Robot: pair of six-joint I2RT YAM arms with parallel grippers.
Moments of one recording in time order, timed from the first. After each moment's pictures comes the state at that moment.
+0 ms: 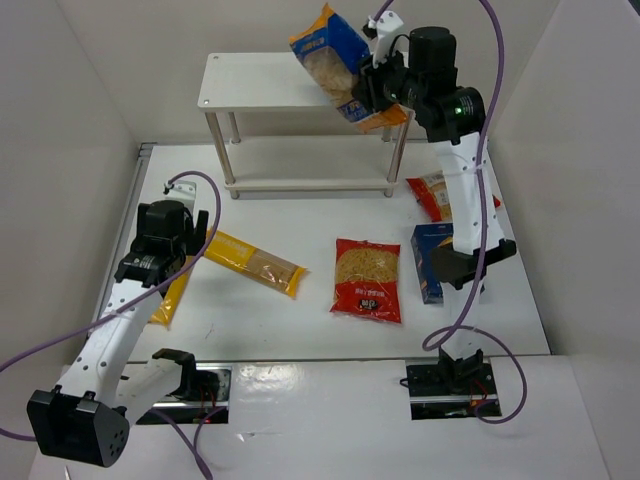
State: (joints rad) left arm -0.14 0.95 0.85 -0.50 -0.43 0.13; right arm 0.38 2.06 2.82 -1.01 -0.24 -0.22
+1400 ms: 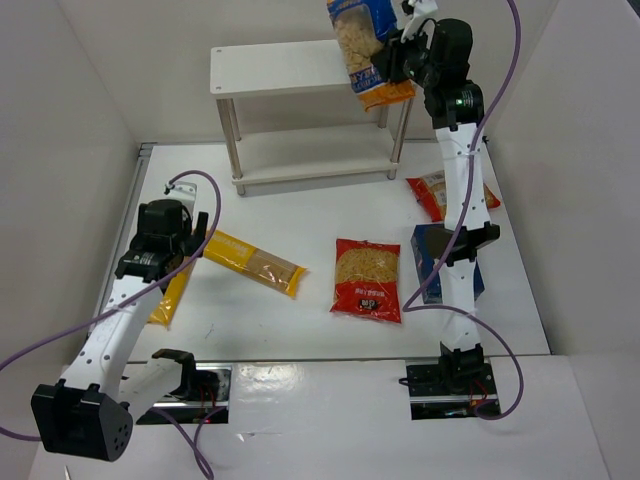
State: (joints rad) left arm -0.10 0.97 0.84 -0.50 -0.38 0.15; right arm 0.20 2.37 3.11 -0.77 -0.32 -0.04
